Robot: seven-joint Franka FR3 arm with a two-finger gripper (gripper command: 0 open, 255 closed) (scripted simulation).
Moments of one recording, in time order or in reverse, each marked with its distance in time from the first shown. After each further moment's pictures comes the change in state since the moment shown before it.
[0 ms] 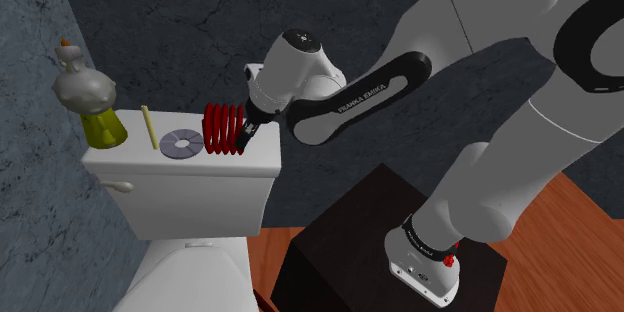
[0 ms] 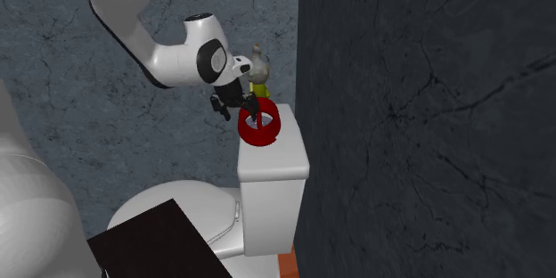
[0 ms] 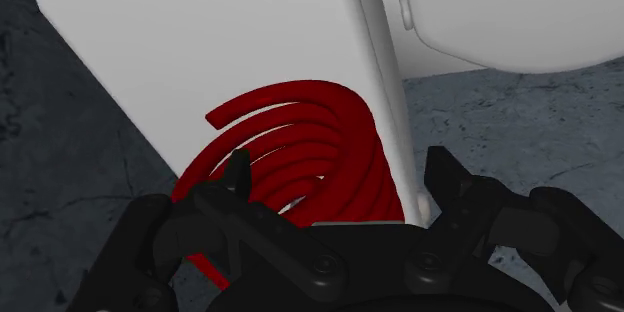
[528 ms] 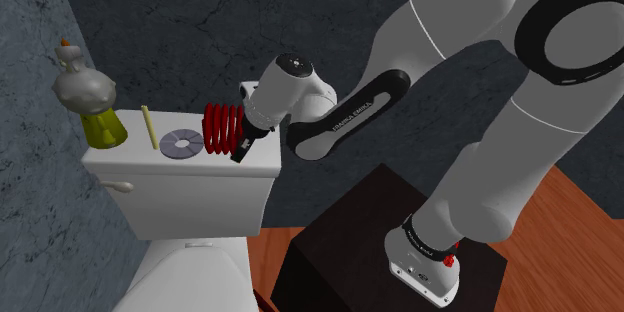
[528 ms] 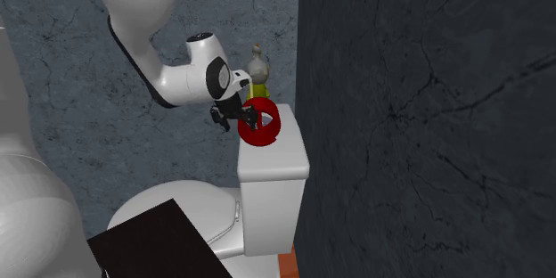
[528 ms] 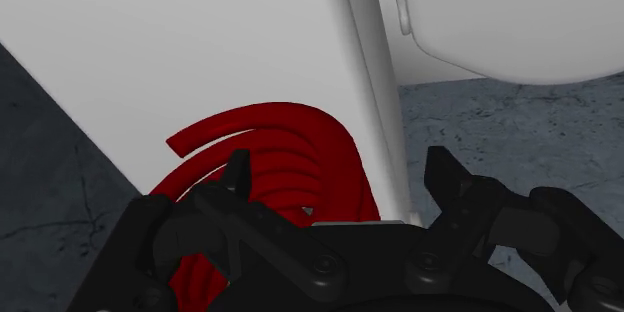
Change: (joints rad) arm 0.010 0.119 -0.018 0.002 -0.157 0.121 0.112
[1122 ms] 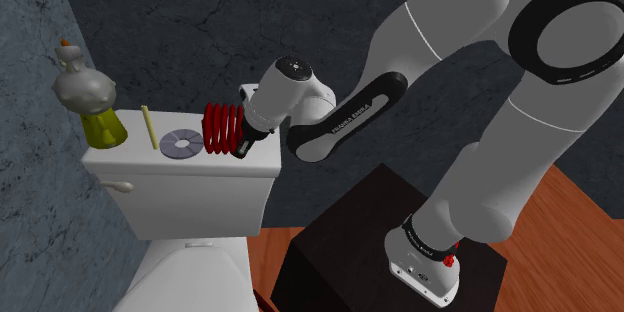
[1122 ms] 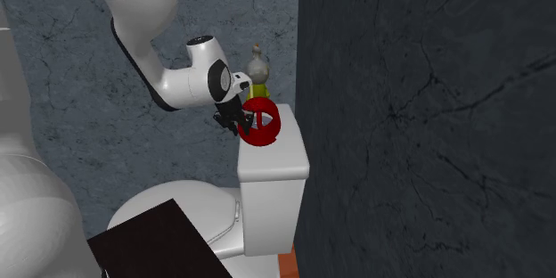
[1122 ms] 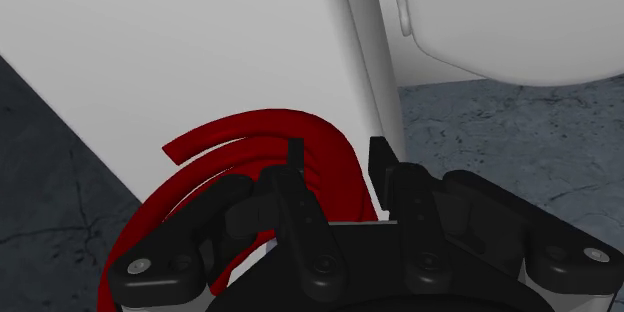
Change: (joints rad) arm 0.005 0.018 -0.010 0.001 -0.031 0.018 0.024
